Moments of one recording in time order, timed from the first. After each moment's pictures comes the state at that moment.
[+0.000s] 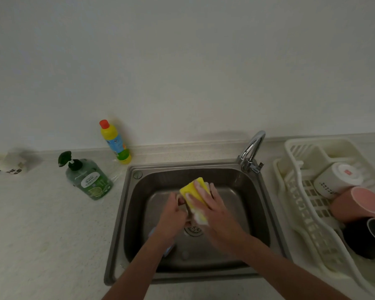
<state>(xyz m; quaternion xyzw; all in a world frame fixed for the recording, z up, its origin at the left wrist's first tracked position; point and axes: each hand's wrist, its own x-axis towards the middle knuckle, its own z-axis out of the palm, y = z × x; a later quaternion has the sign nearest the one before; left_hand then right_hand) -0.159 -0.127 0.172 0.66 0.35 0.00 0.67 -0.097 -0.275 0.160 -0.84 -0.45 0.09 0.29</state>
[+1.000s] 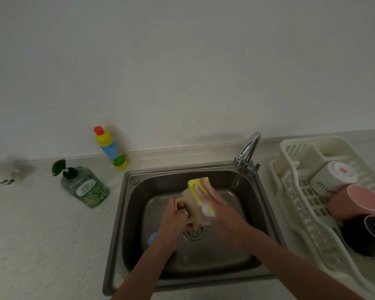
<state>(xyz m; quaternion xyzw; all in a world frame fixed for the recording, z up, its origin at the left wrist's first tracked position) -0.150 -0.131 0.169 0.61 0.37 0.00 0.70 -0.074 -0.281 0.165 -0.82 -0.39 0.14 0.38</state>
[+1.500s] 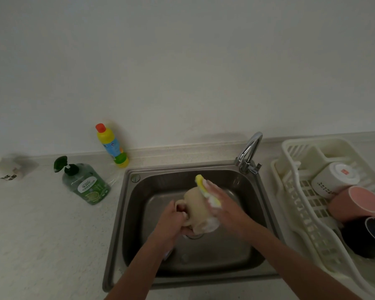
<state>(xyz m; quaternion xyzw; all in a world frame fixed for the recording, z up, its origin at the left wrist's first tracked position) -0.159 -0.130 0.188 0.57 0.37 -0.05 0.74 -0.063 -0.288 0.169 -0.80 -0.39 0.19 0.42</state>
